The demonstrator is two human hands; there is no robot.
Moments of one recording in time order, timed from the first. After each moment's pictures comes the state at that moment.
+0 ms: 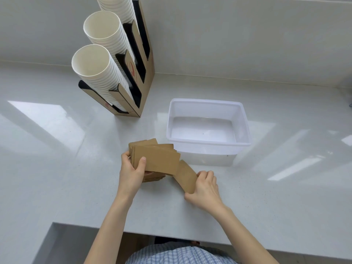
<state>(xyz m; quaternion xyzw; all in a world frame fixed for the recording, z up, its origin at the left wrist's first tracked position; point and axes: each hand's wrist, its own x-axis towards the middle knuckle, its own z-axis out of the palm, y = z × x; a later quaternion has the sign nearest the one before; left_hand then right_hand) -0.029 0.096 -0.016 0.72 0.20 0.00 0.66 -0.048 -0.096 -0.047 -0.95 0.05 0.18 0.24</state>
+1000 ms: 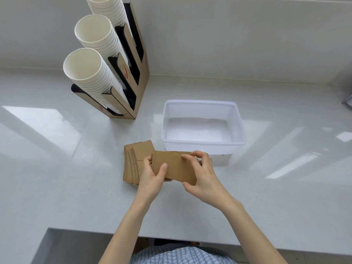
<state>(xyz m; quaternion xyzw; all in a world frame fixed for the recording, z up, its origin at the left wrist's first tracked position) -0.038 0.046 -0.009 0.71 0.13 -0.06 0.69 -0.043 -0.114 -0.005 -0.91 -0.11 0.09 0.39</state>
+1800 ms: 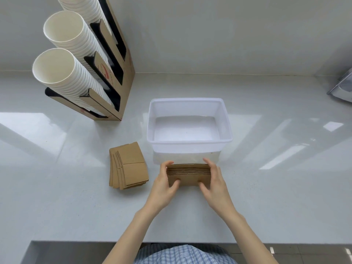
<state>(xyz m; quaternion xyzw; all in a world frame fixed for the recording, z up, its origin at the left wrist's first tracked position) -0.036 0.003 -0.051 0.84 -0.03 -0.12 0.53 -0.062 -0.162 -0.052 -0.87 0.05 0.01 0.48</state>
